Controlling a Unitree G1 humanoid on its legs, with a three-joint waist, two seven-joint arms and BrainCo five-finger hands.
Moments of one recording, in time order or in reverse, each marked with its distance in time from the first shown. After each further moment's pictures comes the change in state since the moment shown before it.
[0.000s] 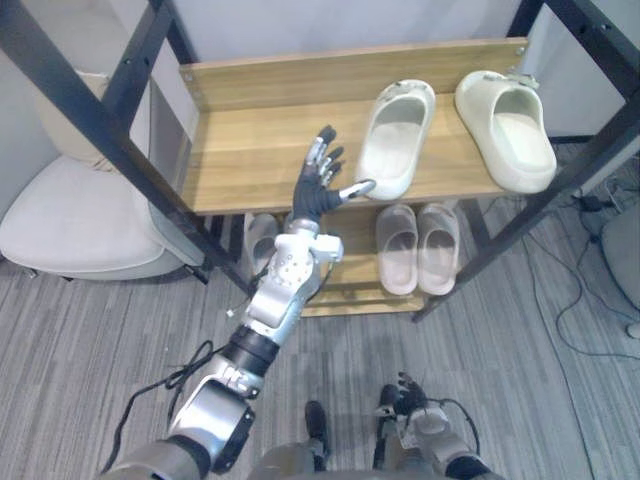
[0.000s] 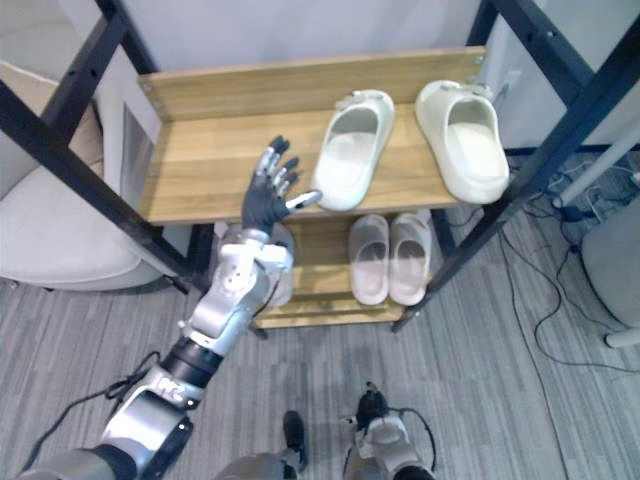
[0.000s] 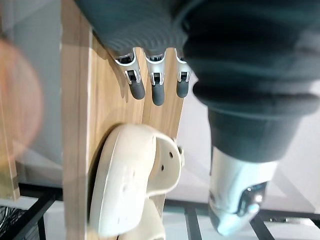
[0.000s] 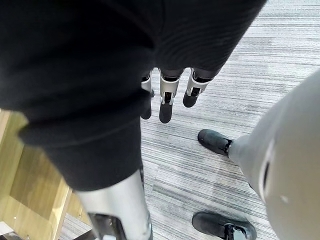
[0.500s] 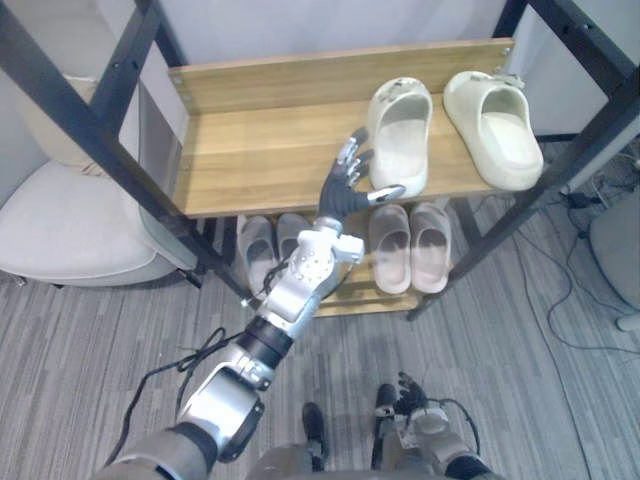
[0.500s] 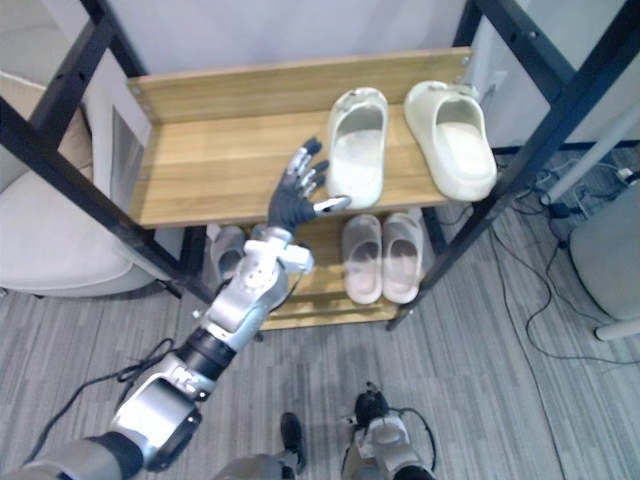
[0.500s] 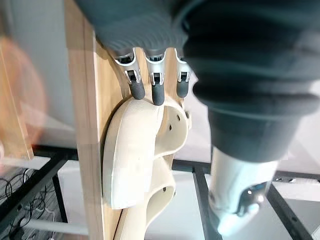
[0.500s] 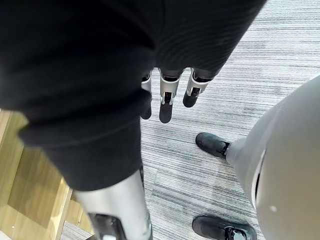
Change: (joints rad) left arm -0.111 -0.048 -0.067 0.120 0.000 -0.001 0.000; right arm -0.007 0.000 -0.004 0.002 0.001 0.001 0.000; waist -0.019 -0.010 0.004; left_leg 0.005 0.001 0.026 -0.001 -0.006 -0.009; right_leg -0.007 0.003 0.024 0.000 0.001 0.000
